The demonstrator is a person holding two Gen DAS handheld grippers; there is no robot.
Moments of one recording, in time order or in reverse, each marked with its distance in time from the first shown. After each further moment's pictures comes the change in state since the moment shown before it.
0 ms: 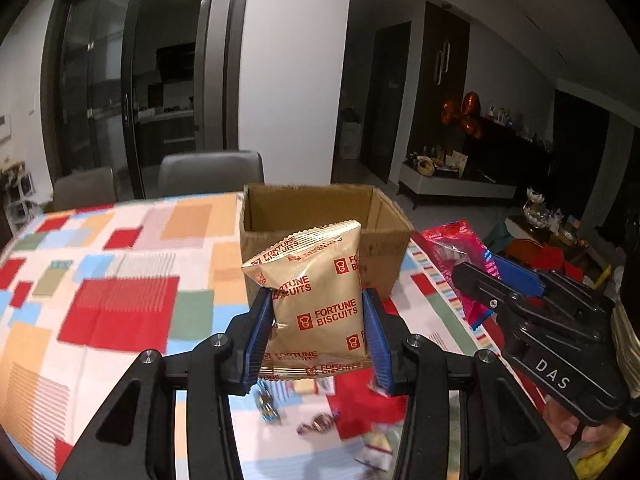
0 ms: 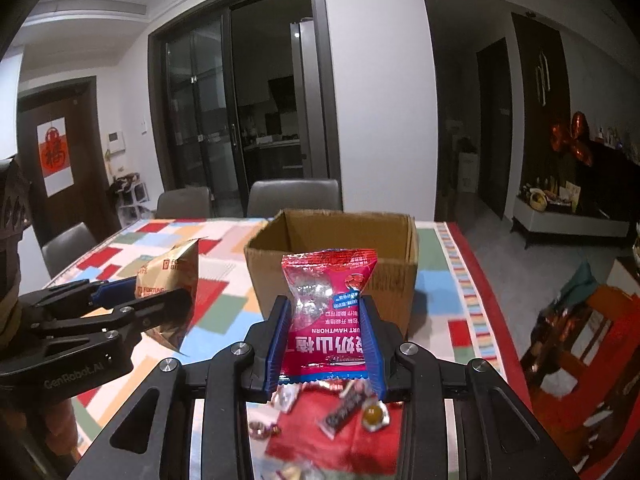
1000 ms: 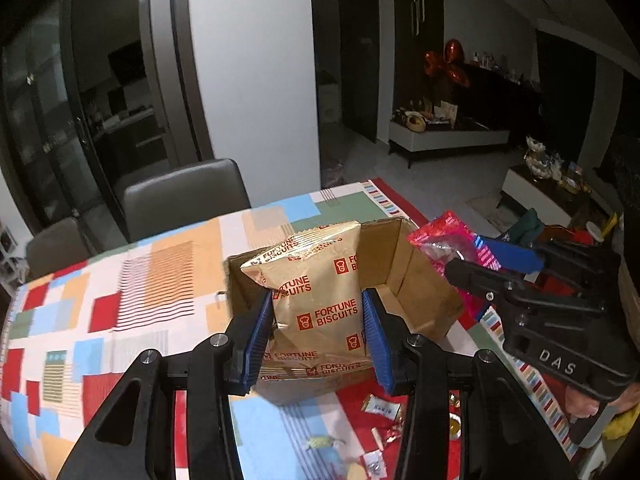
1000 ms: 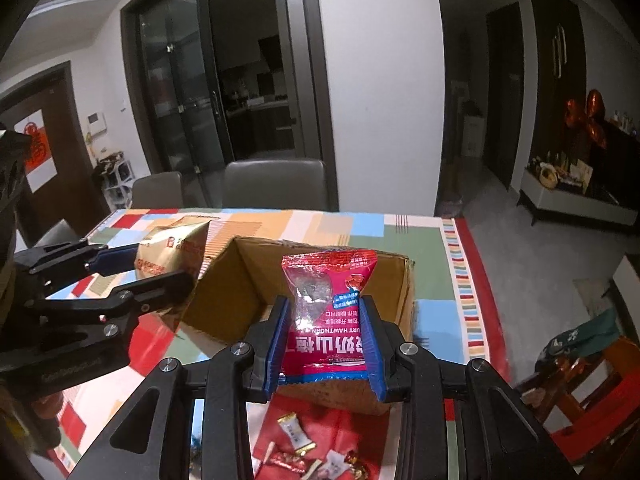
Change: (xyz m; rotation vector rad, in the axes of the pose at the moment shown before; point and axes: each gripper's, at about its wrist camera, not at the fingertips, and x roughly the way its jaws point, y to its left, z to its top) left arm 0.137 0.006 0.121 0.162 0.173 -0.034; right arm 0.136 -0.055 0.093 0.021 0.190 0.002
